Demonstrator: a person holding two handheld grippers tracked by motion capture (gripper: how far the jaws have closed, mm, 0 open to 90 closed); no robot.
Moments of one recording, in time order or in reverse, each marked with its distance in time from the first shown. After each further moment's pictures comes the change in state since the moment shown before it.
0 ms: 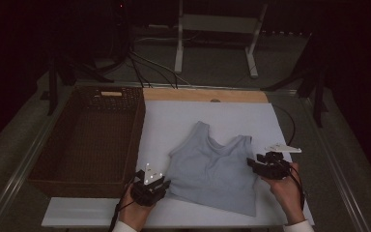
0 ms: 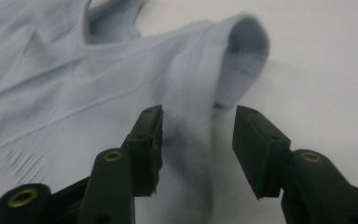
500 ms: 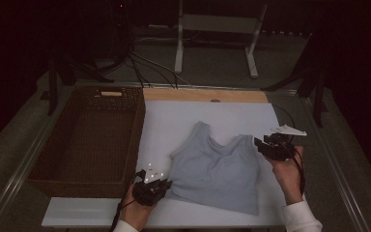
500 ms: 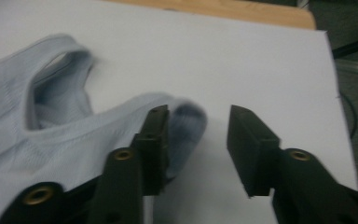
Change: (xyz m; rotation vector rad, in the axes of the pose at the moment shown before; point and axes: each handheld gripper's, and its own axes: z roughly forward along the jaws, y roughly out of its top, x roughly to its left) left arm 0.004 -0.001 0.008 0.028 -0.049 -0.025; right arm -0.023 0.044 0.006 -0.091 -0.132 0.033
